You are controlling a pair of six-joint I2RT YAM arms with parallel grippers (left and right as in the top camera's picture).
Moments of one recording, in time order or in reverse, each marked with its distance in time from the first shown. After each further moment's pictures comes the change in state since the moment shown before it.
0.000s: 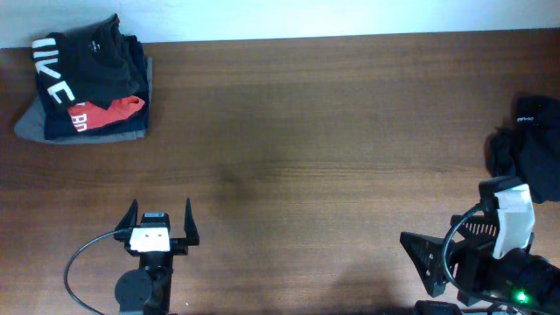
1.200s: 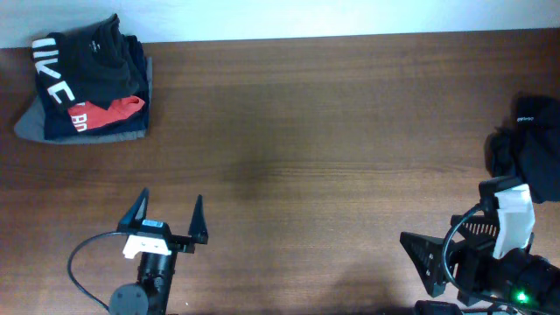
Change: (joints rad) left arm -0.031 0.002 0.007 0.211 0.150 -0.115; right arm 0.000 0.000 0.000 0.000 0.000 0.000
